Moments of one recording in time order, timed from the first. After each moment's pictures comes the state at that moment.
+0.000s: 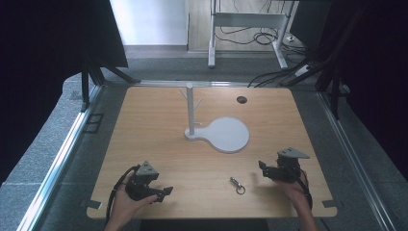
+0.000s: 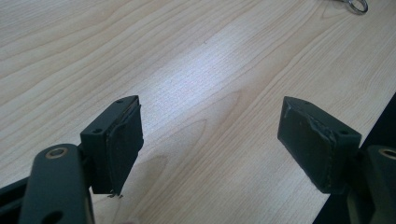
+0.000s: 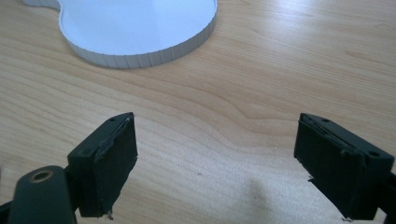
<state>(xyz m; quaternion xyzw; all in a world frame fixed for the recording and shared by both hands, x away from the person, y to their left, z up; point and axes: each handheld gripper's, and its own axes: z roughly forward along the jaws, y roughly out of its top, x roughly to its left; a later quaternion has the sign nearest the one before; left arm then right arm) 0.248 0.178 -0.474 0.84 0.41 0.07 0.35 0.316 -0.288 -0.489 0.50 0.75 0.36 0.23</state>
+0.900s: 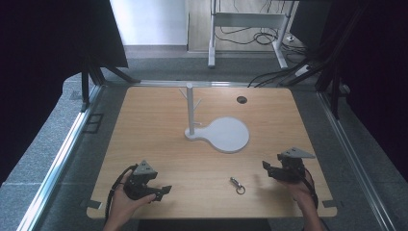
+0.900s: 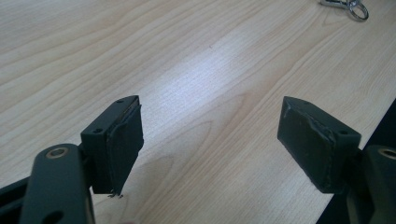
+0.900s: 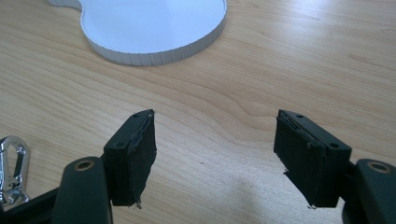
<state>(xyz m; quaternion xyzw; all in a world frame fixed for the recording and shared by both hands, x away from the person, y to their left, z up) 0.248 0.183 -0.472 0.83 0.41 0.07 0.36 0.311 -0.297 -0.479 0.48 0.76 0.37 0.21</state>
